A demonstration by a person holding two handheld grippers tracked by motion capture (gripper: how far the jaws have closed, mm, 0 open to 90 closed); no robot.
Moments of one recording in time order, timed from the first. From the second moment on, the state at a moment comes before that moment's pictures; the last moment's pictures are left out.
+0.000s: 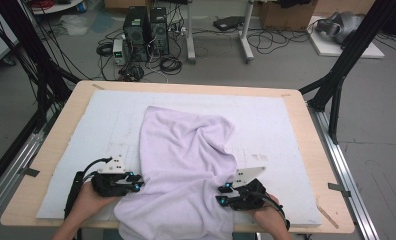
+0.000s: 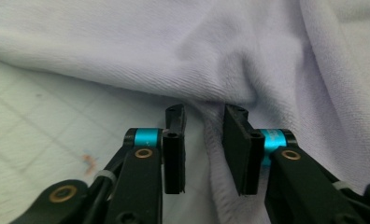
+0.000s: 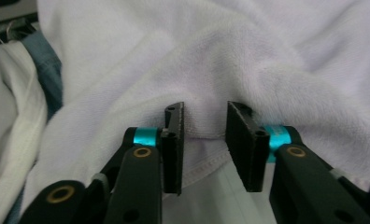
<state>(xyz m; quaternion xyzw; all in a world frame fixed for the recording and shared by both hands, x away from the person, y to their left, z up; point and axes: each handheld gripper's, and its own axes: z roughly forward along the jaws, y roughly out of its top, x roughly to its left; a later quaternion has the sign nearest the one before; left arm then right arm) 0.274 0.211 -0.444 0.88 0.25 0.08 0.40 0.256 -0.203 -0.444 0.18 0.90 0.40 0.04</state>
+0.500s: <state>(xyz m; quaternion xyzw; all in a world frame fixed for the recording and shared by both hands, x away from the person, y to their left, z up) 0.245 0.246 -0.418 0.85 0.27 0.13 0.44 0.242 -0.230 -0.427 0.18 0.90 0.40 0.05</state>
